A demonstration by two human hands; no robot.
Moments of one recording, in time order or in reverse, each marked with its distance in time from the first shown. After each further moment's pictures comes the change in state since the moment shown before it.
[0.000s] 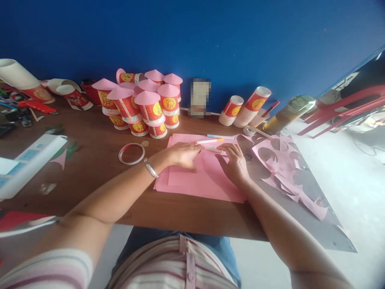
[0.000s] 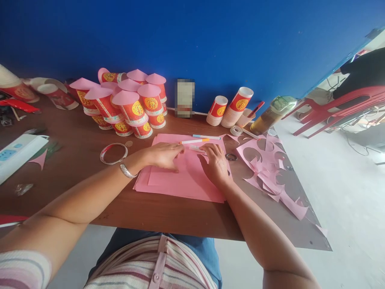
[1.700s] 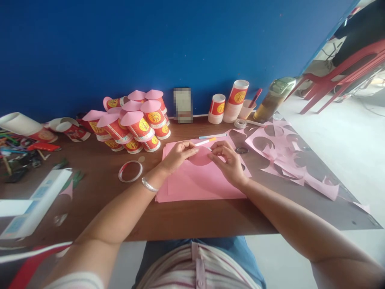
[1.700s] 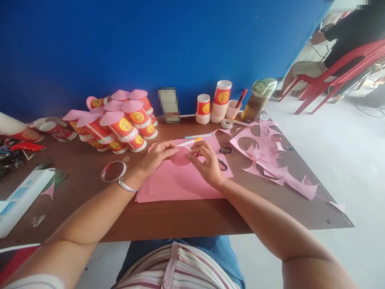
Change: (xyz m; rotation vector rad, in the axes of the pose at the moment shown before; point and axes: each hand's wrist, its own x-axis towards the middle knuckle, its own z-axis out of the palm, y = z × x) left_hand -0.002 0.017 0.006 -0.948 0.347 -0.013; right_hand 0.007 -0.044 -0.013 0.743 0.155 0.312
